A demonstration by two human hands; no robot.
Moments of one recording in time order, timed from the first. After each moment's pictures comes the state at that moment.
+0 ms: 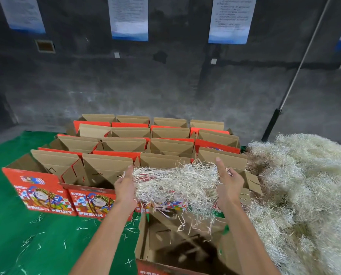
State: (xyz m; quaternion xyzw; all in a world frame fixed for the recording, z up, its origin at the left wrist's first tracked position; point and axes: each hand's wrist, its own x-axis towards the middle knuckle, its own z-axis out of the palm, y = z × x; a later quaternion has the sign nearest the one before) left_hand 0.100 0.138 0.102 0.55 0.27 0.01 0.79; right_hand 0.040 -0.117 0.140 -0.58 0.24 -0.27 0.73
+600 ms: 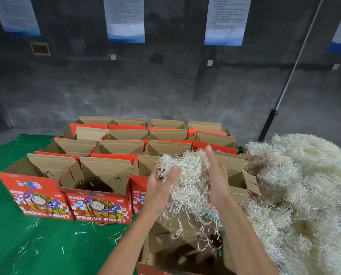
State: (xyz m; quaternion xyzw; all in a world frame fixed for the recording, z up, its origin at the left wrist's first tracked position) left_hand 0.053 0.069 0.122 0.71 -0.03 0.01 0.70; right_hand 0.028 -0.082 0.180 -0.64 0.17 -0.15 0.73
